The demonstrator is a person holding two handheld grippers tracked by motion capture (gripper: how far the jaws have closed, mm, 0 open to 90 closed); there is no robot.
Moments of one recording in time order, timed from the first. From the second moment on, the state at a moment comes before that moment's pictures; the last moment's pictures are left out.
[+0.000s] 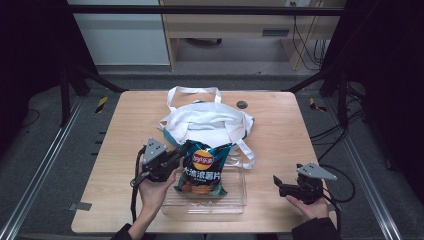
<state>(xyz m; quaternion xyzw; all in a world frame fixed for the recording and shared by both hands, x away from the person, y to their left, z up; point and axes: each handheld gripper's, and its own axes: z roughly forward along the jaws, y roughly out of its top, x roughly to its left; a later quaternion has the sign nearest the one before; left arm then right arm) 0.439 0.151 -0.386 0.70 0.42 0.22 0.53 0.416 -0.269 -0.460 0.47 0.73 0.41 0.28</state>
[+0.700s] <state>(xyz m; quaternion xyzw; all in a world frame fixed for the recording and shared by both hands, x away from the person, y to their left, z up) 0.450 0.148 -0.389 0.71 0.42 0.23 0.52 0.416 -0.269 -0.460 0.47 0.73 0.41 0.28</state>
